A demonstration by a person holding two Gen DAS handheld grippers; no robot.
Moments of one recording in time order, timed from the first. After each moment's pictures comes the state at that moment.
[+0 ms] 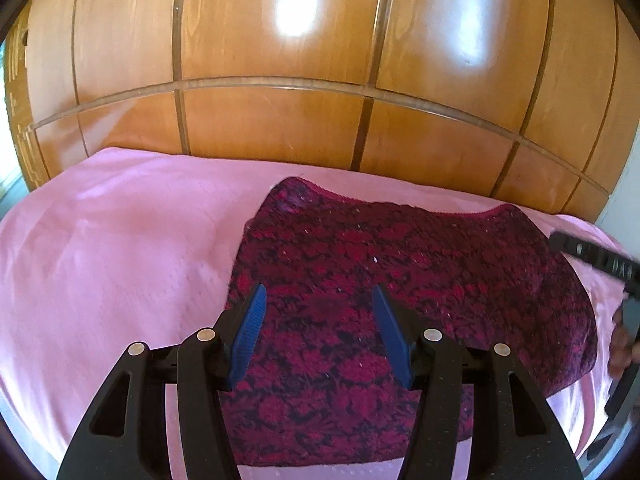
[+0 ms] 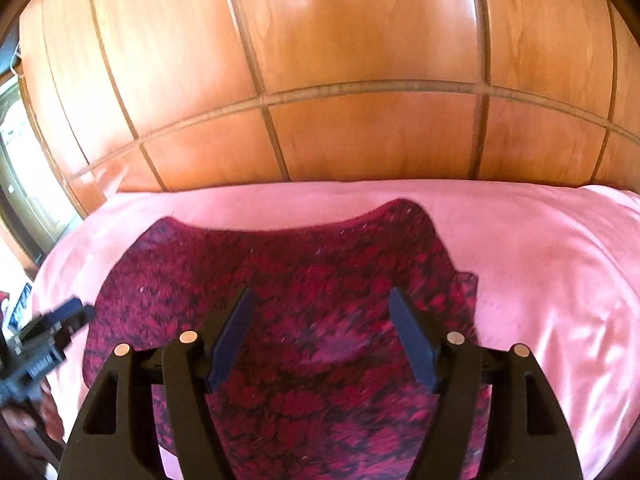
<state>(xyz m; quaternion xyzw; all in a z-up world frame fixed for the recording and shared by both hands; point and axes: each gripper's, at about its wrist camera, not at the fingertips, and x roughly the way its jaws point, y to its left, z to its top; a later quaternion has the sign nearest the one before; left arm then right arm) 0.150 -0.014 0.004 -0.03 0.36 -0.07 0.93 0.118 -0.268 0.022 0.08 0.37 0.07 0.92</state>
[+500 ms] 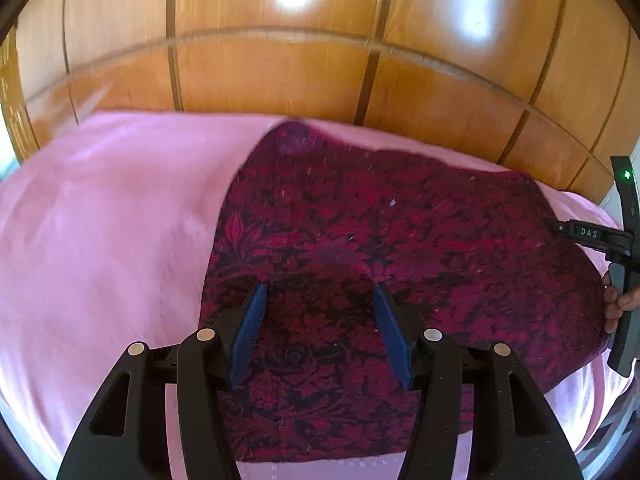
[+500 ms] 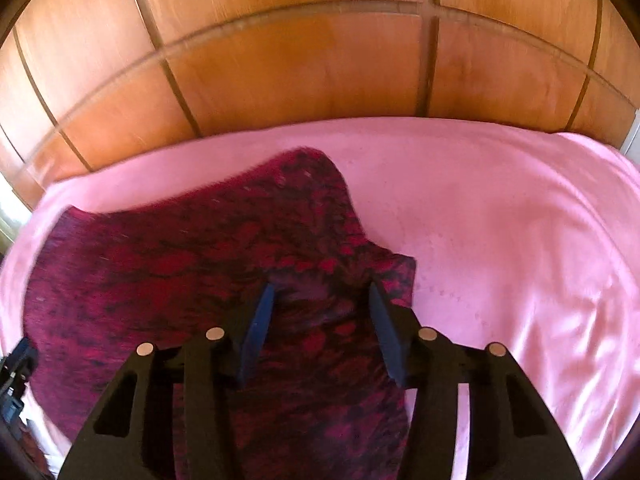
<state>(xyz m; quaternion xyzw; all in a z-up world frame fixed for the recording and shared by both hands) 0.165 -0.011 -0.038 -0.04 0.42 -0.08 0.90 0.176 -0.318 -0.040 0.07 0.47 -0.02 0.88</state>
